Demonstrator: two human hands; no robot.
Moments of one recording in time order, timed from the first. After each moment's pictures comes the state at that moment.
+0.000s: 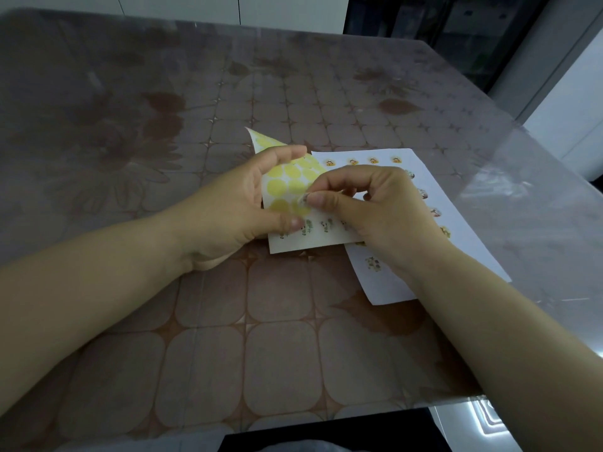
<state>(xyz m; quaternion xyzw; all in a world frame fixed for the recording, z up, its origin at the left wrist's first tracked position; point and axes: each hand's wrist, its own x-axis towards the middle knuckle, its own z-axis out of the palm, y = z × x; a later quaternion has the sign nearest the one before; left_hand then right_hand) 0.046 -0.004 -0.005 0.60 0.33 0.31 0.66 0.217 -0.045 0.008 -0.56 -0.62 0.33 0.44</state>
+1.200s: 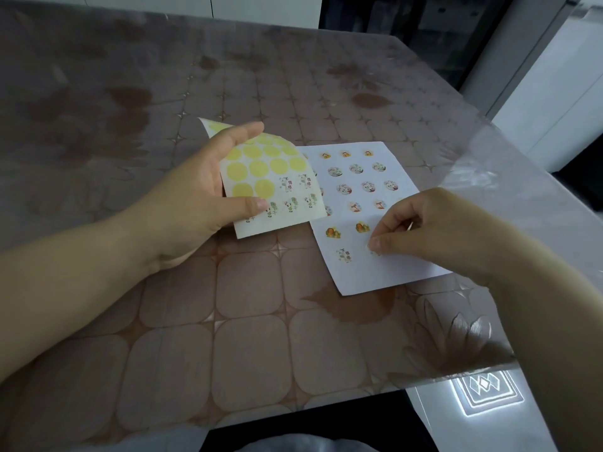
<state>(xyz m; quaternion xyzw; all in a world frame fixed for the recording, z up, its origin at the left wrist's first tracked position) 0.050 -0.006 -0.005 0.62 0.33 0.39 0.60 0.288 -0.081 0.024 -0.72 -0.59 0.31 0.18</state>
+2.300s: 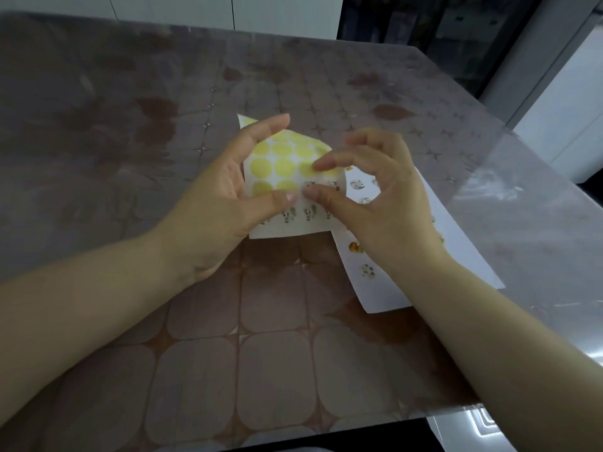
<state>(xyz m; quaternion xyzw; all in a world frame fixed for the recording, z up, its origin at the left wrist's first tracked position) 0.051 -0.007 -0.003 0.60 0.28 0.44 0.60 0.223 -0.040 0.001 -0.57 -0.67 0.11 0.46</state>
